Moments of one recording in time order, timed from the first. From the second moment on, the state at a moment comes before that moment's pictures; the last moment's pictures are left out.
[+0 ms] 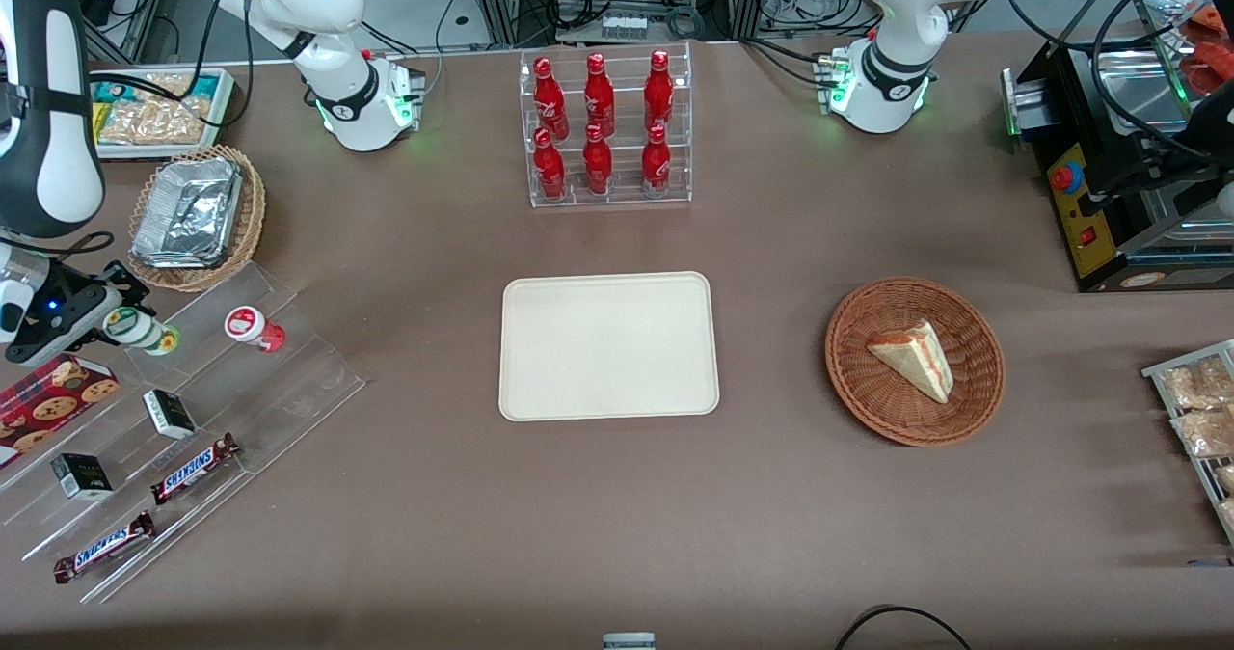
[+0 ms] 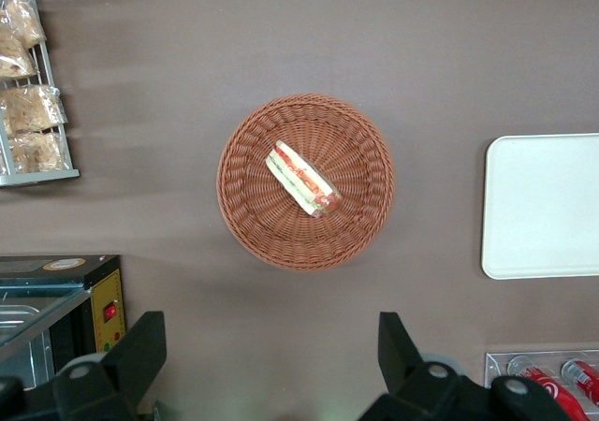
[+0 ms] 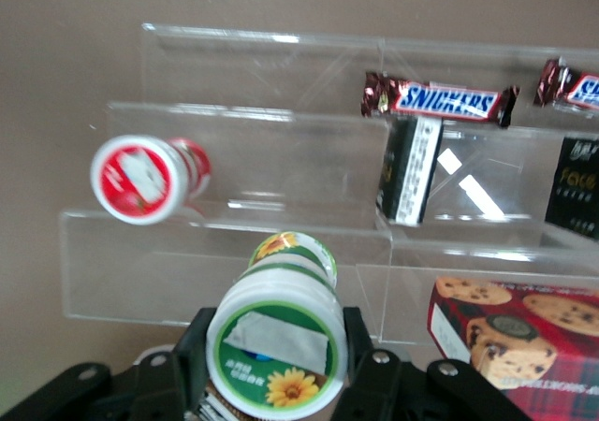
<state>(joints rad) -0.27 0.07 -0.05 -1.99 -0.02 2.04 -1.10</state>
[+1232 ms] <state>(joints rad) 0.45 0.10 -0.03 -1.89 -0.01 1.82 0.21</state>
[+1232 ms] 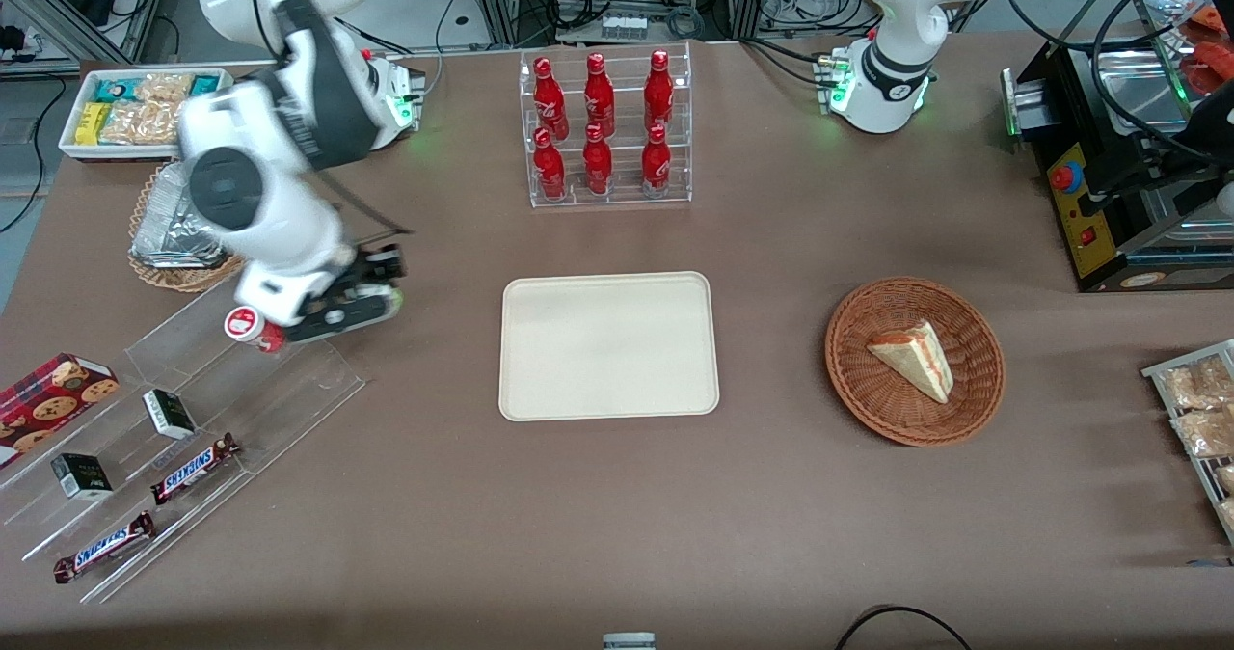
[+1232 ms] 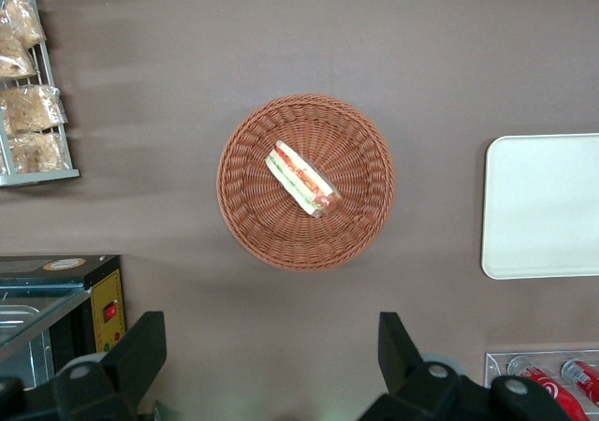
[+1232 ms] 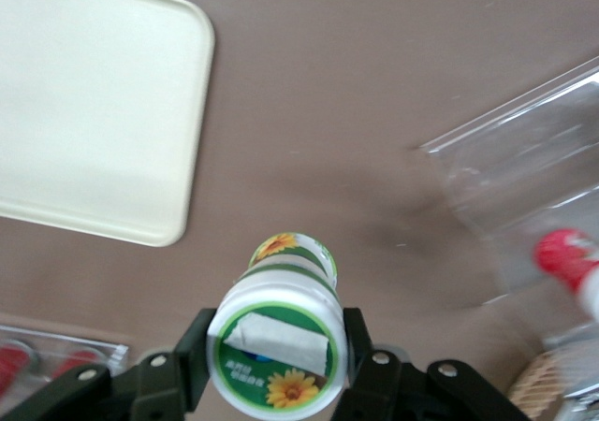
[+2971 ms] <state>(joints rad) 0.78 0.59 -0.04 -1.66 0.11 2.32 0.91</state>
